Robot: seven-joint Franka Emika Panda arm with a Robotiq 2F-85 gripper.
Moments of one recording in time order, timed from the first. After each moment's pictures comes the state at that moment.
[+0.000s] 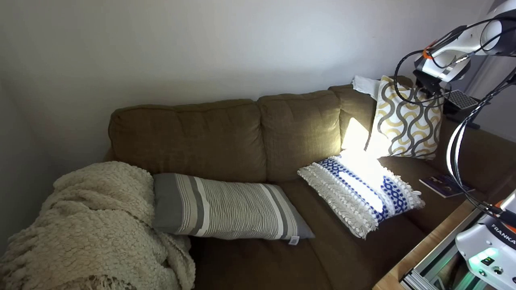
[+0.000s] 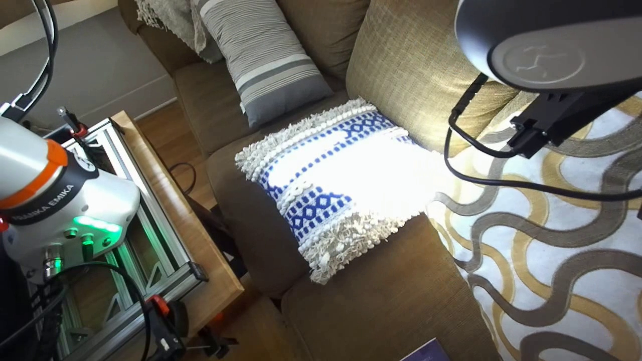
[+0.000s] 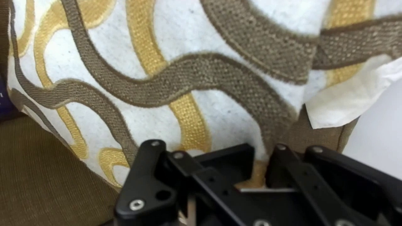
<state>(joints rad) -0.52 0.67 -0.32 -1.58 0.57 2.82 0.48</state>
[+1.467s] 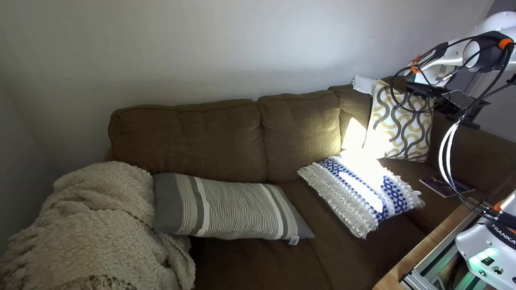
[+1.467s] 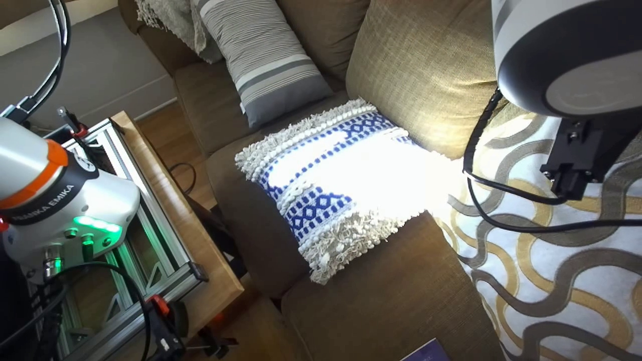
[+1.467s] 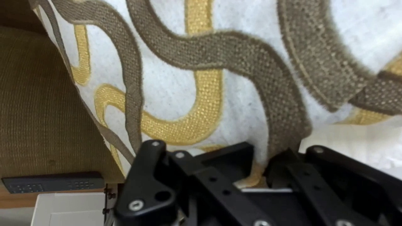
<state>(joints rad) -0.53 0.84 -0.33 -1.39 0.32 2.78 0.34</state>
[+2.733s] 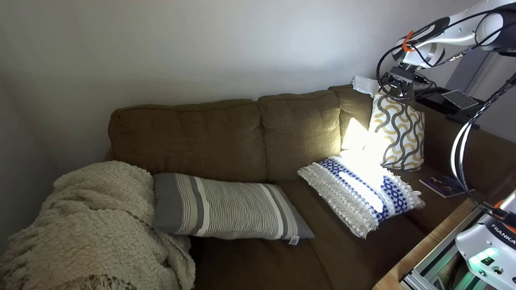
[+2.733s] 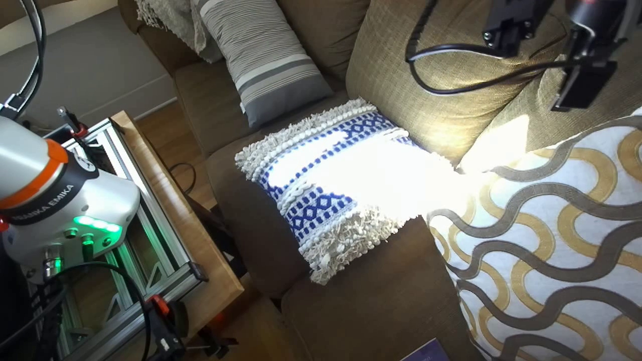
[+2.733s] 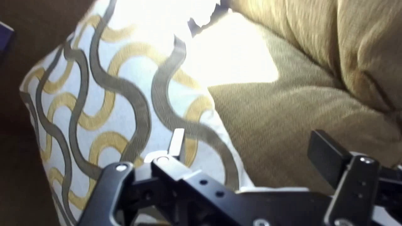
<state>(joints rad) -0.44 0.64 -0.22 -1.50 0.30 2.38 0.30</state>
